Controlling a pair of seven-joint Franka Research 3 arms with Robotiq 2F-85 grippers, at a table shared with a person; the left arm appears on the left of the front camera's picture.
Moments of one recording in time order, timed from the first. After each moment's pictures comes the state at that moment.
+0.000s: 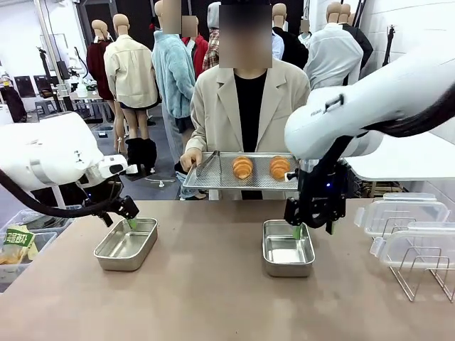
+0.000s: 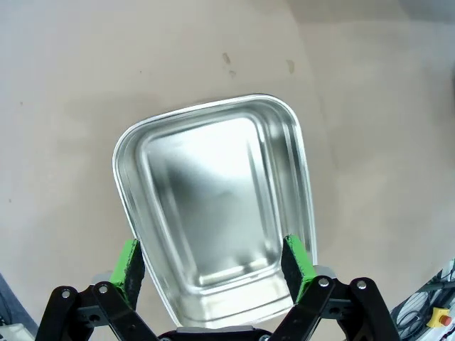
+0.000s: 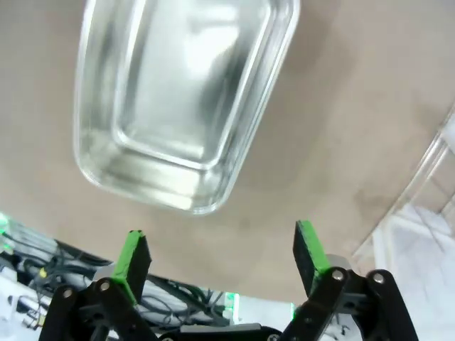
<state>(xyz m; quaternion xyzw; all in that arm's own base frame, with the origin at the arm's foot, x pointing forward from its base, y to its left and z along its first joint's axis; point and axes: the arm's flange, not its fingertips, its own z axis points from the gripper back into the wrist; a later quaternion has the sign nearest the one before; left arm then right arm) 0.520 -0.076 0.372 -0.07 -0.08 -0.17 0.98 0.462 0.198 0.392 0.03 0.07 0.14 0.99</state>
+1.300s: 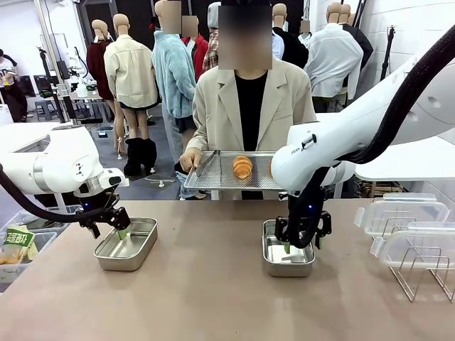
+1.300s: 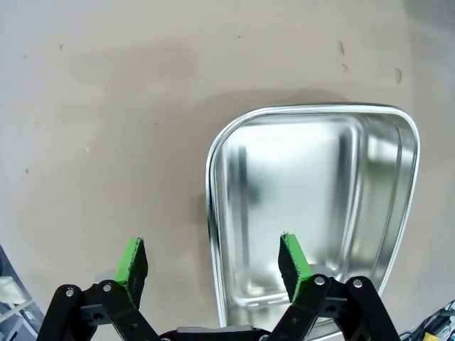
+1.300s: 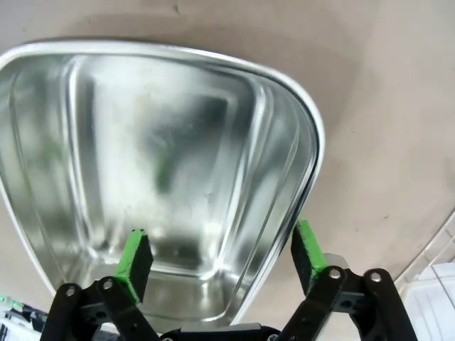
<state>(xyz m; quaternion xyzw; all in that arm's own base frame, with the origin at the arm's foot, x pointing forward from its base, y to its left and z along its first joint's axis) 0.535 -0.047 0.334 -0.02 -0.04 -0.10 0.99 0.503 0.219 0.314 0.00 0.06 0.09 0.99</state>
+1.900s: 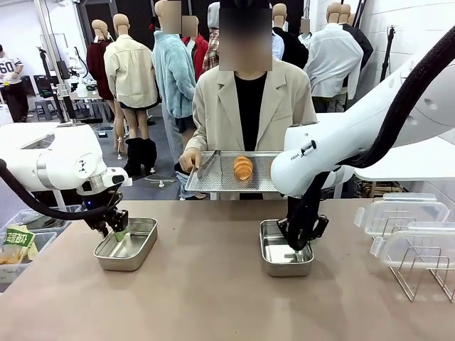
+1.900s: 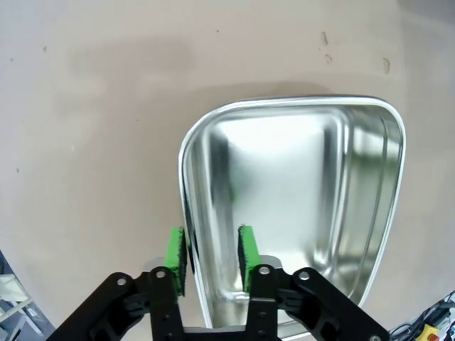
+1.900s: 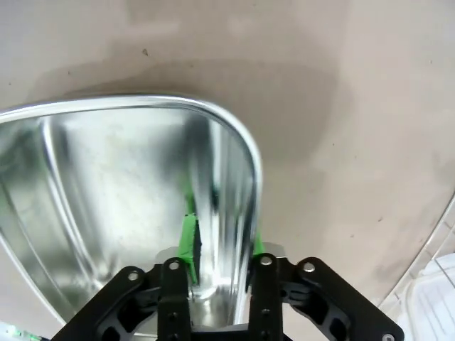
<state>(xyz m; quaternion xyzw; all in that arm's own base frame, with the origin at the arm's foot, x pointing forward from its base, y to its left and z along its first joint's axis) 0.536 -0.058 0.338 -0.02 -0.02 -0.11 0.99 0.508 0.221 0.312 -0.02 0.03 0.04 1.00</state>
